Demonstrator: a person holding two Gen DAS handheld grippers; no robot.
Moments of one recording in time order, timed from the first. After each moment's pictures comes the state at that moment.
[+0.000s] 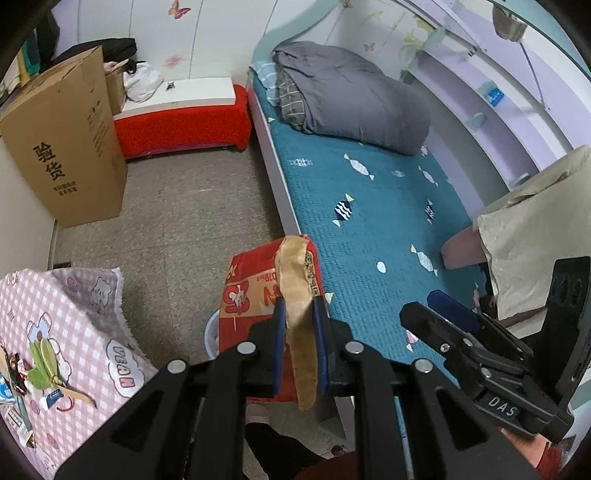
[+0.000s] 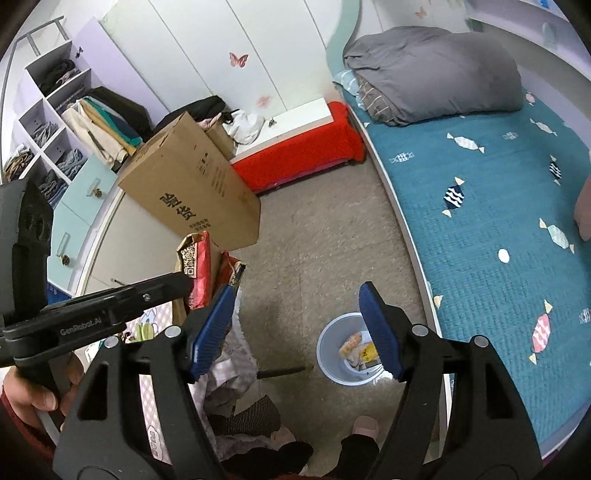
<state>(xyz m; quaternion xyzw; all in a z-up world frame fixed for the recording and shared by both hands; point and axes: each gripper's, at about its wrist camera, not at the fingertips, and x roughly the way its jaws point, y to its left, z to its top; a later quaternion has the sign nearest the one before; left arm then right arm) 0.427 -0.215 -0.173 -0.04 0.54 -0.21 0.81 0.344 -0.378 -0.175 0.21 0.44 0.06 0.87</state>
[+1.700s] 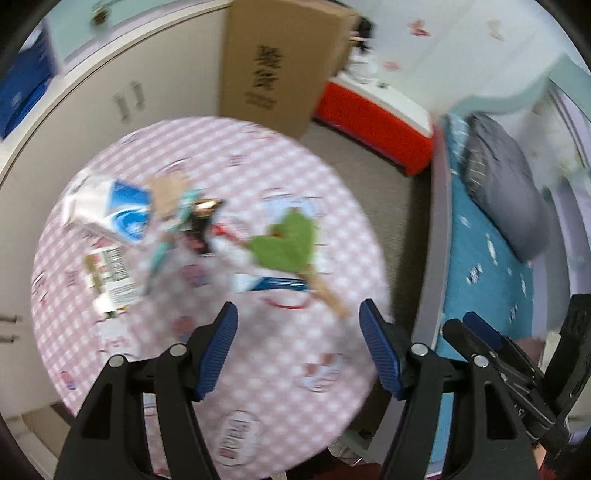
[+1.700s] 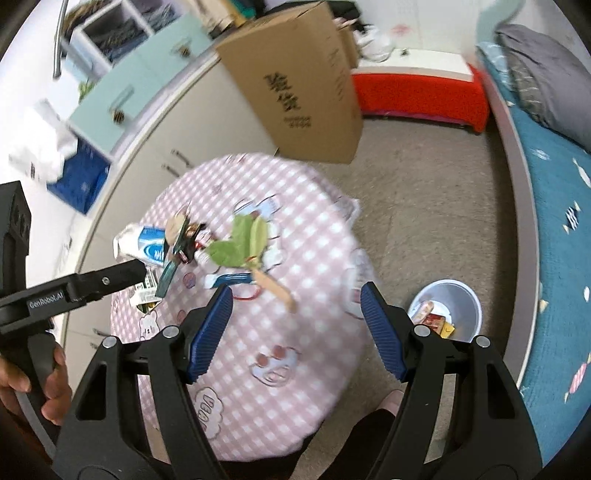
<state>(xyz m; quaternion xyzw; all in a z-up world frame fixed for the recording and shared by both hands) 0.318 0.157 -0.223 -0.21 0.56 0.08 0.79 0.351 -0.059 -0.232 0.06 0.54 0.24 0.81</state>
